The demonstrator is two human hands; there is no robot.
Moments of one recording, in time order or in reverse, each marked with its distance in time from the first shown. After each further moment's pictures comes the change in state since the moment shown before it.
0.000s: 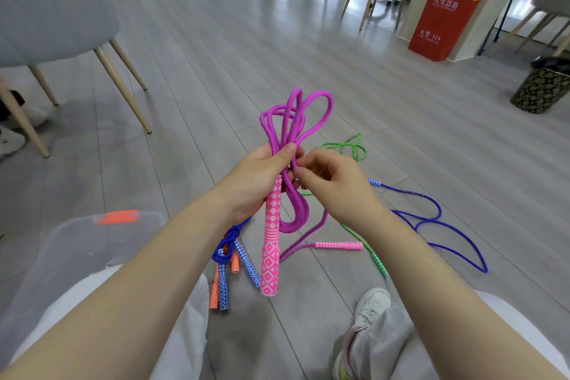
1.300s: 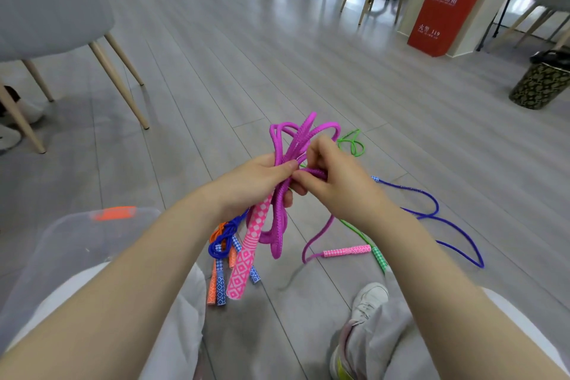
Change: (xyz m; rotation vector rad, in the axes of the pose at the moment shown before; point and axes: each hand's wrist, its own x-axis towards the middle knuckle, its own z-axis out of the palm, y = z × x) left_hand -0.005 -0.002 -0.005 0.334 -0.169 -0.113; right_hand -0.003 0.007 -0.015 -0.350 -0.049 -0.161
